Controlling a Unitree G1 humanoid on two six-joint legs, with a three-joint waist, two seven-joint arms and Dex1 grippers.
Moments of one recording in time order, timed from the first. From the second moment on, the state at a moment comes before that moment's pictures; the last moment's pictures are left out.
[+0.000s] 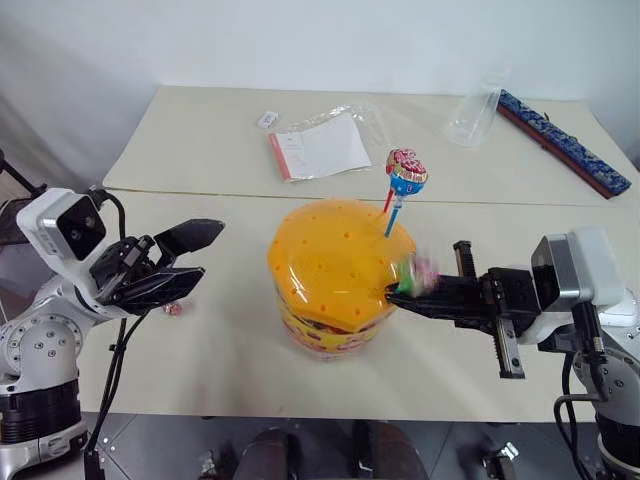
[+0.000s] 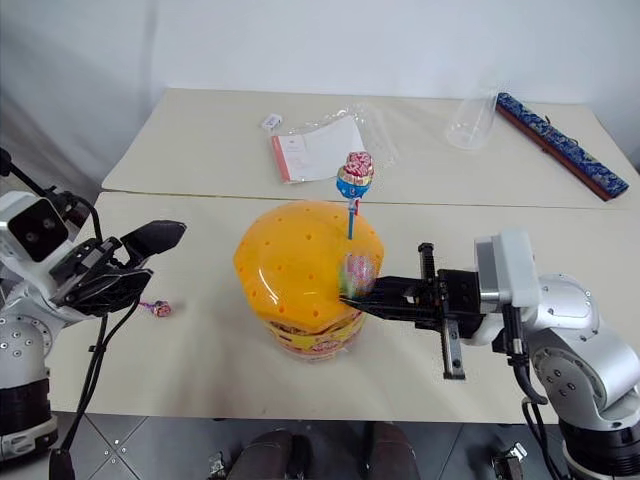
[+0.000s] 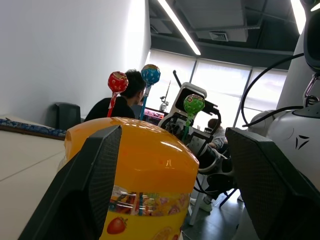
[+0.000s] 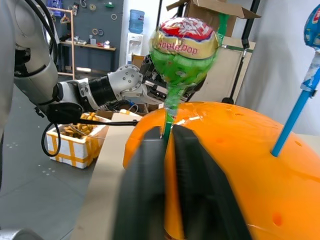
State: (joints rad) left arm -0.31 0.67 0.41 -0.18 -1.18 0.71 -1.26; right arm -0.27 -0.72 -0.15 -0.62 0.93 0.35 1.09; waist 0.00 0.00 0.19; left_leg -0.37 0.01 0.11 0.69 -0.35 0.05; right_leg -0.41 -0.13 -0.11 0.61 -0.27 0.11
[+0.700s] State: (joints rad) left arm -0.30 0.70 0.38 -0.20 -1.11 0.67 -1.29; right arm 0.03 -1.10 -0.68 -0.28 1.09 0.62 0.87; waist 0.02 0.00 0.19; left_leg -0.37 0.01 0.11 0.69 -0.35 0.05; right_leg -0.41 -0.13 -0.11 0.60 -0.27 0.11
